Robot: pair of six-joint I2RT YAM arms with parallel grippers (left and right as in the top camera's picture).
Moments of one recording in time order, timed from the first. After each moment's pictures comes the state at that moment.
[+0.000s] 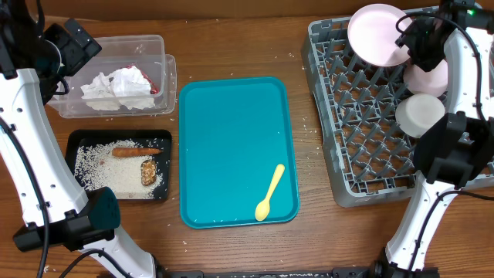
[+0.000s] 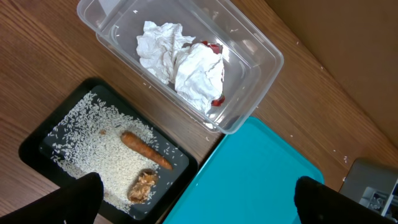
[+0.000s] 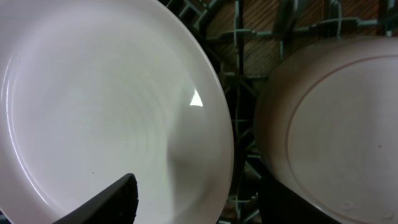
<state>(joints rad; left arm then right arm) 0.27 1.93 2.55 -1.69 0.05 -0.53 -0.24 2.39 2.38 -1.15 -0.12 0.51</state>
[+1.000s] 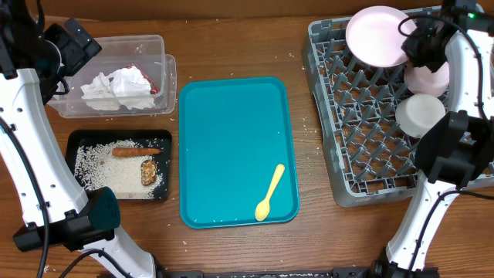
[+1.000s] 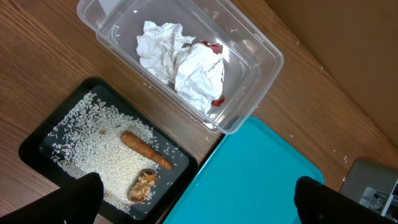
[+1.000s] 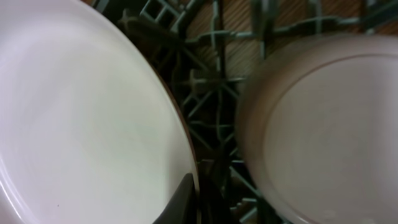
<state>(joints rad) 0.27 1.93 2.55 -1.69 0.05 -0.53 -0.27 2.40 2.37 -1.16 -0.09 0.52</state>
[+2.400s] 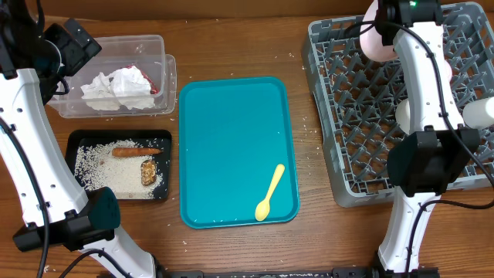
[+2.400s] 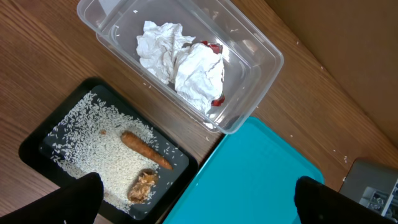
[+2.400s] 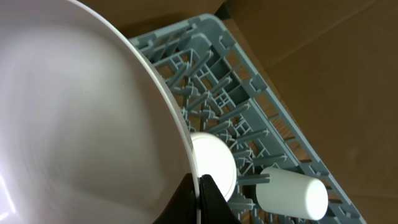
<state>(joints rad) 0.27 1.93 2.55 -1.69 0.05 -0.53 0.04 2.24 2.32 -1.11 0.77 0.23</state>
